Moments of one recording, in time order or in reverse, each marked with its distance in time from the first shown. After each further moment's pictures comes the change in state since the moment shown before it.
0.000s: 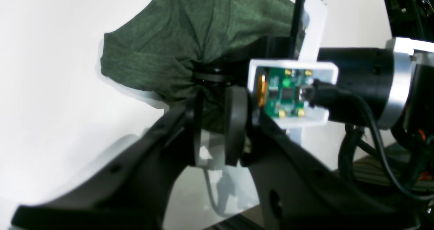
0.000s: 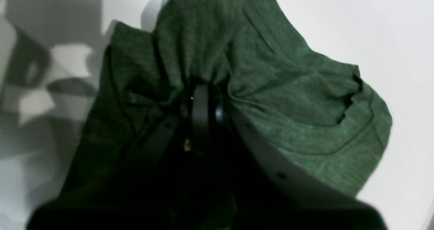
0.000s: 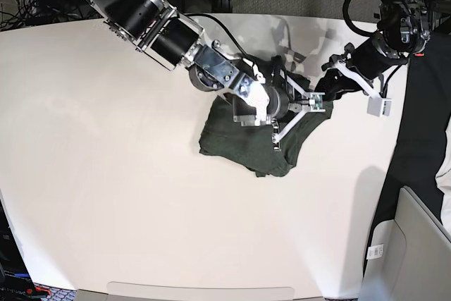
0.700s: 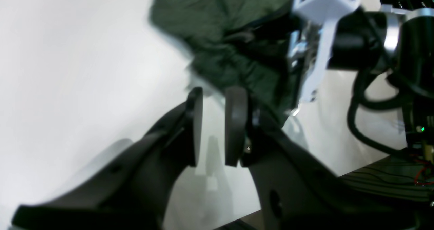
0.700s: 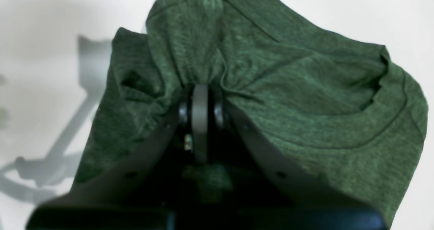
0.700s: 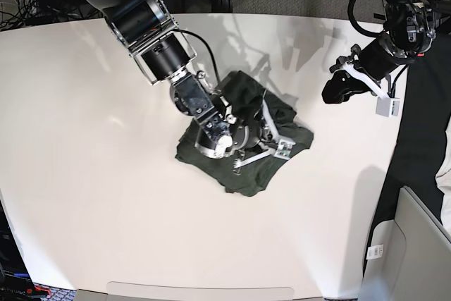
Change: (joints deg) left arm 0.2 0.3 -3.1 0.0 -0.9 -0.5 0.5; right arm 1.4 0.3 20.9 -6.7 1.4 1.0 3.6
